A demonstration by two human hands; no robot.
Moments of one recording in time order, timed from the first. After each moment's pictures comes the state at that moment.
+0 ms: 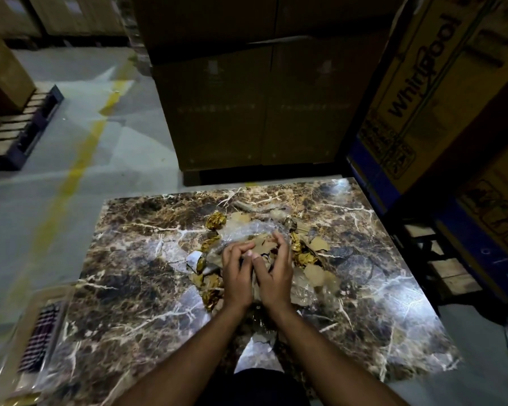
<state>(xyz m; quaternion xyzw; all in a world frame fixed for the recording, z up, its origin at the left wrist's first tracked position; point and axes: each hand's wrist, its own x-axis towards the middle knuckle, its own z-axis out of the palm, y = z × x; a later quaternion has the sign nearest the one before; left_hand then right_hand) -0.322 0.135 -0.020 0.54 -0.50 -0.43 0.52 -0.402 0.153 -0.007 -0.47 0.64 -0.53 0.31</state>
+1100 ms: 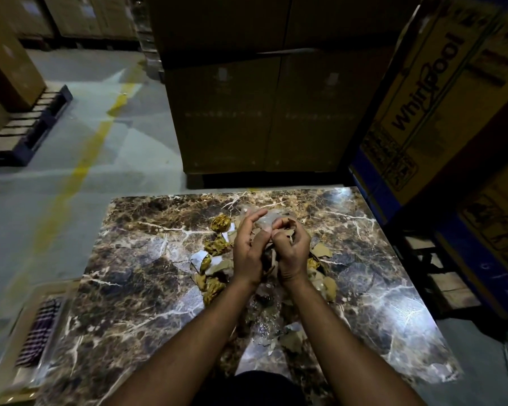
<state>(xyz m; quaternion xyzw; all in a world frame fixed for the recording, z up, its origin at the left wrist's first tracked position) -0.331 0.112 0.039 0.46 -0.49 -0.50 0.55 -0.414 0.118 0.059 -0.46 0.48 -0.66 0.35</state>
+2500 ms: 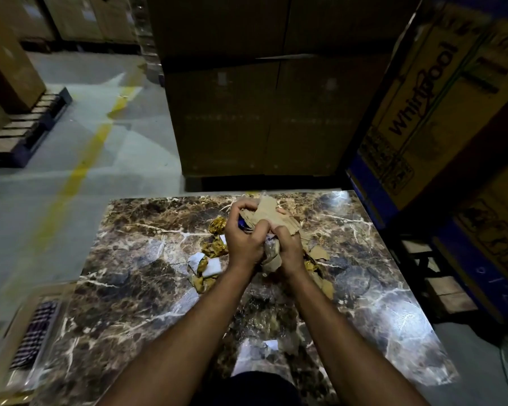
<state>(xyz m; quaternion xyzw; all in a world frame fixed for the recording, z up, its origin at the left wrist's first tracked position) -0.334 0.098 0.074 0.45 -0.46 -0.43 0.64 -0.421 0.121 0.070 -0.40 0.51 -0.57 0.50</state>
